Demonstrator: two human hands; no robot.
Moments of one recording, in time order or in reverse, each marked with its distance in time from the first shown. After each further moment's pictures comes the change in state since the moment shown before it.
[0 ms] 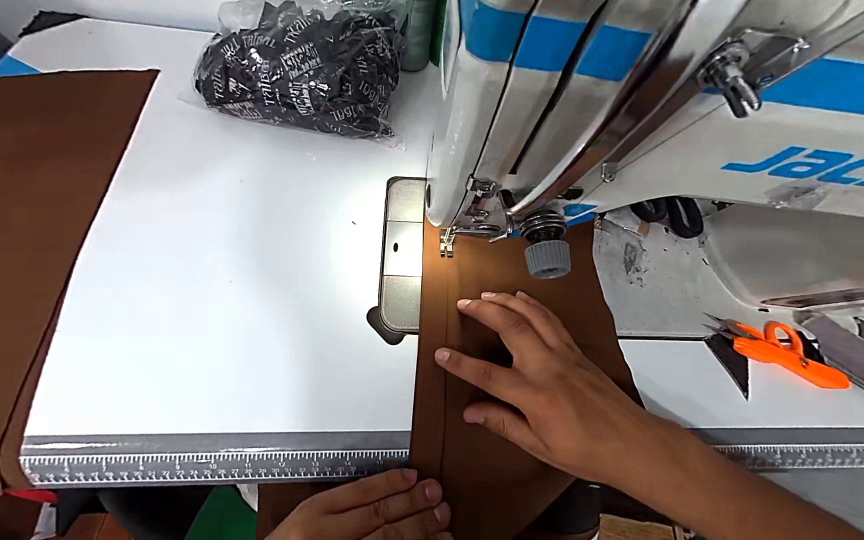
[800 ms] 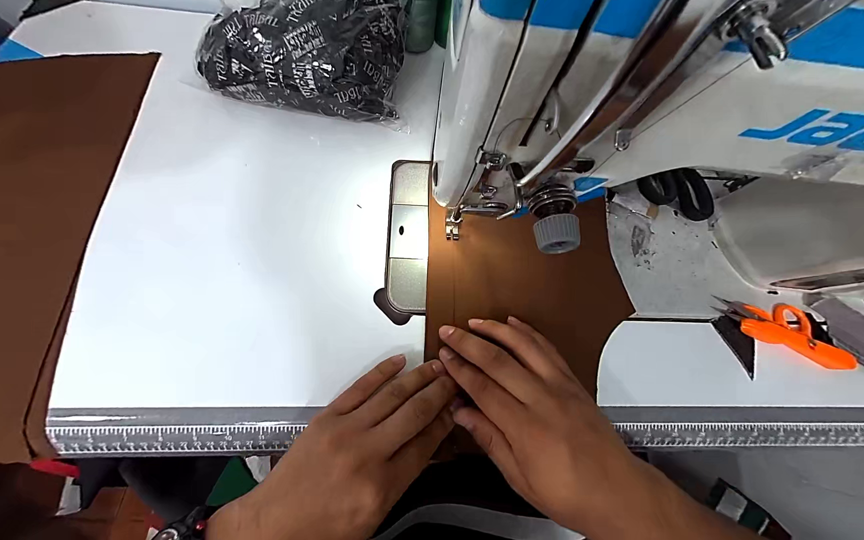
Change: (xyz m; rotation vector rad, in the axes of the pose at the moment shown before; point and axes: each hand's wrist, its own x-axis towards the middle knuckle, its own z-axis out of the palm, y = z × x) left_hand 0.027 -0.023 0.000 0.450 -0.006 -0.139; right_hand -0.011 -0.051 0.014 0.043 0.113 0.128
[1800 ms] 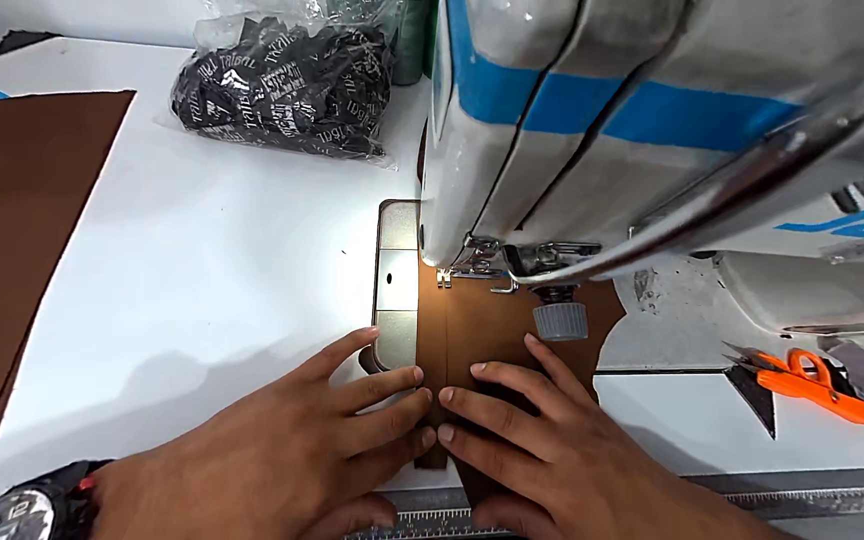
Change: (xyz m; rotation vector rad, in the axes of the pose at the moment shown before) left_hand 0.042 -0.081 -0.042 0.004 -0.325 0.316; right_hand 0.007 0.048 -0.015 0.017 -0.116 -0.208
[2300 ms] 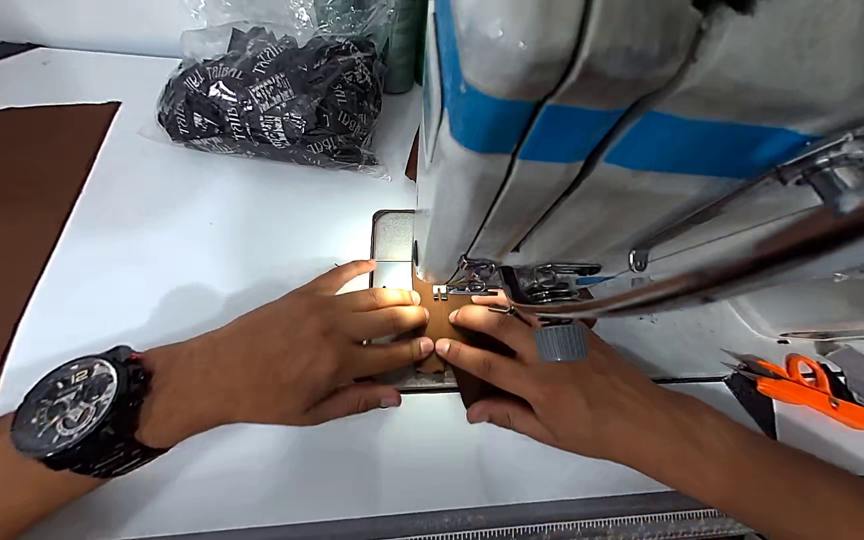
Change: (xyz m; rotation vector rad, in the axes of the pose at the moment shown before) left_hand 0.028 -0.072 -0.006 0.043 0.061 0.034; right_hand 0.043 0.051 -0.013 -0.137 -0.009 0.024
